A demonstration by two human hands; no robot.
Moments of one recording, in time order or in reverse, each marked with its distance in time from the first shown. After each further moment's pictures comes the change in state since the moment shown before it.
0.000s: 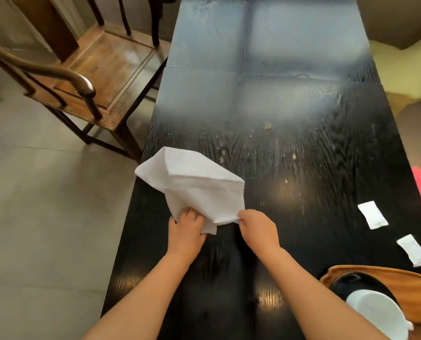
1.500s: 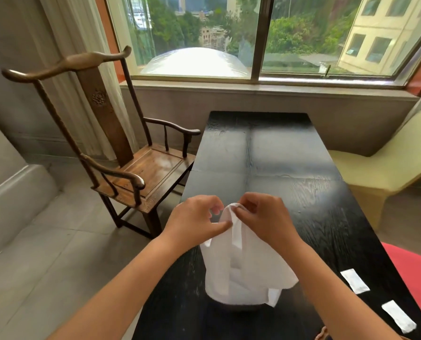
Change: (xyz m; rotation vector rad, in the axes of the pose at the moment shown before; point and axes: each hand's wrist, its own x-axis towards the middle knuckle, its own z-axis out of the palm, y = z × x) left_hand -0.104 0.056 -0.297 -0.352 0.407 0.251; right_hand -0.117 -0.091 -0.248 0.381 0.560 -0.383
